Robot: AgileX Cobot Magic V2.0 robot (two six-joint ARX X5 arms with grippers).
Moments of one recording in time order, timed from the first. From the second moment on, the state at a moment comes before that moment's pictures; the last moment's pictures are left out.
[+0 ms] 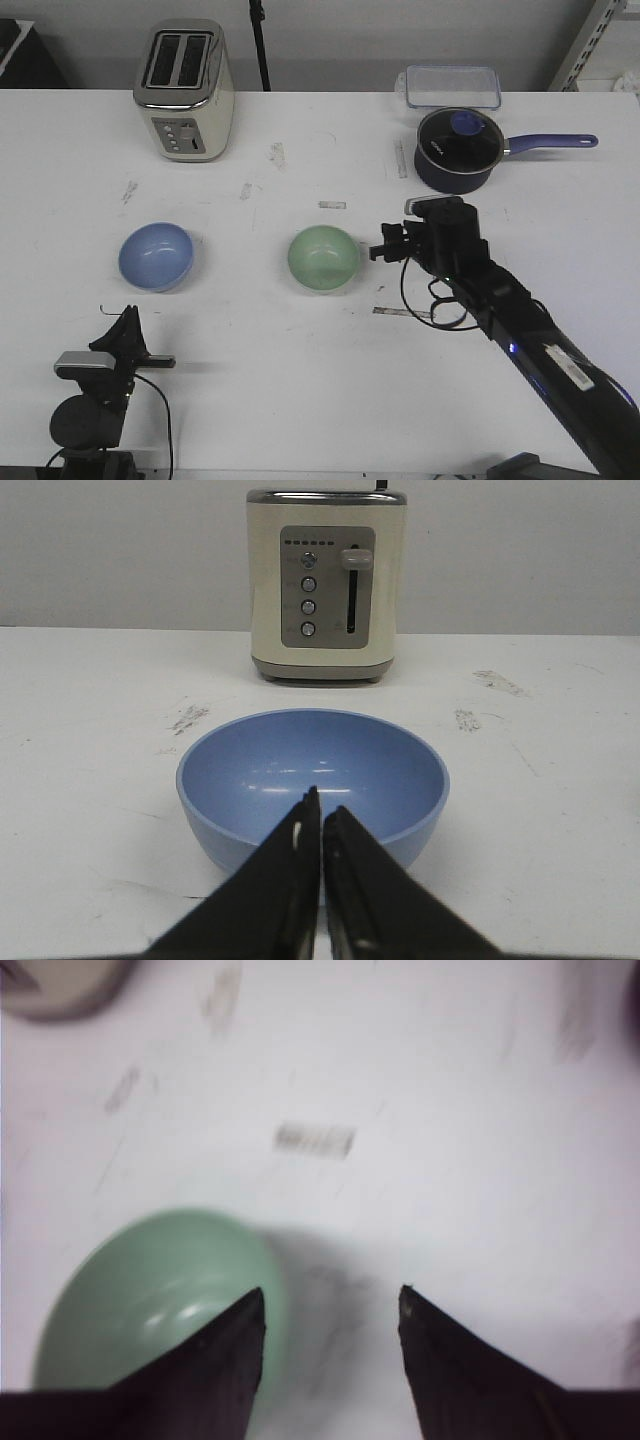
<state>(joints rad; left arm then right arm) -0.03 0.01 0.03 0.12 -0.03 -0.02 0.36 1.35 1.04 -0.24 -0.10 0.23</state>
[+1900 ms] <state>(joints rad) -0.03 0.01 0.03 0.12 -0.03 -0.02 0.02 0.23 0.39 -0.04 -0.10 0.09</state>
